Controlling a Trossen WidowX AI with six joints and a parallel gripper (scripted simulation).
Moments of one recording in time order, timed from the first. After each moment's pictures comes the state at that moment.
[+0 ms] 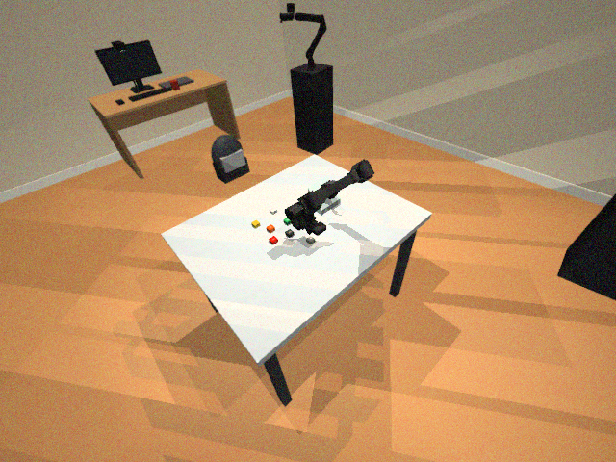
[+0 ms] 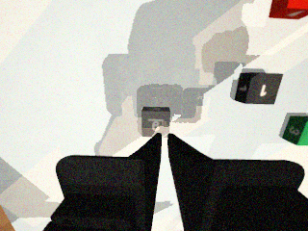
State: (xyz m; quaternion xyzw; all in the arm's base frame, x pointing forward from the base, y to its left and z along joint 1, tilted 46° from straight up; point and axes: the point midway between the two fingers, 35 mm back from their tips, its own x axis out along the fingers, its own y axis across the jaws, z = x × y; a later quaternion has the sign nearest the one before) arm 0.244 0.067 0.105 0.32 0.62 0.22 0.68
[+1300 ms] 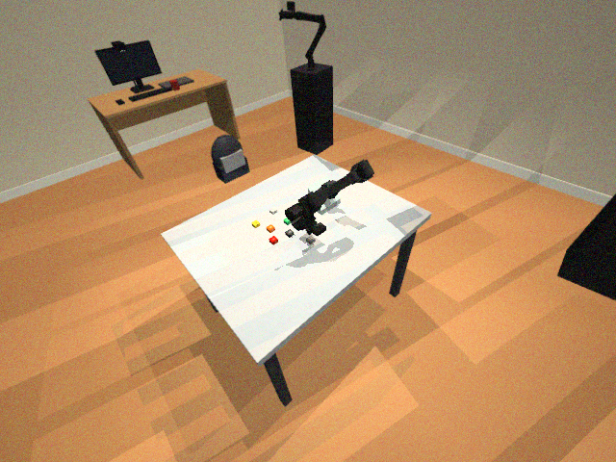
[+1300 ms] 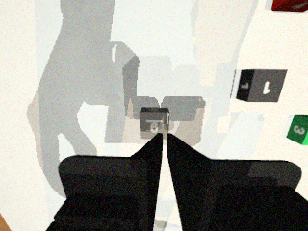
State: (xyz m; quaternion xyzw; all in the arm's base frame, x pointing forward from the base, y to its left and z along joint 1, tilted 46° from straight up) arm 0.243 0.070 0.099 0.32 0.62 0.22 0.68
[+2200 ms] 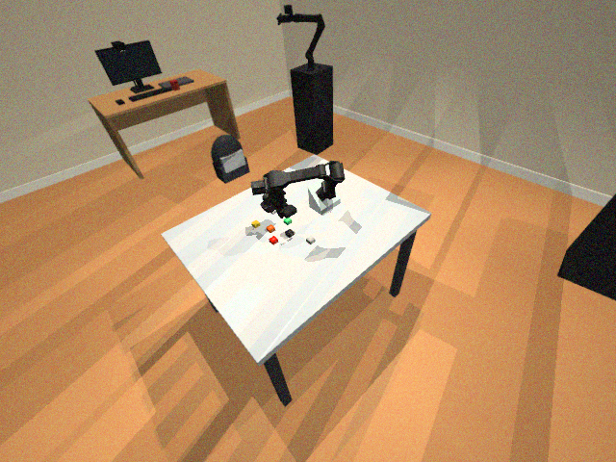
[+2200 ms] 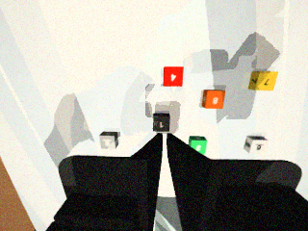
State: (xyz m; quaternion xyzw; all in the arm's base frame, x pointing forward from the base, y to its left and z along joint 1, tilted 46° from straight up) arm 0.298 -0.078 0.095 0.32 0.62 0.22 0.68
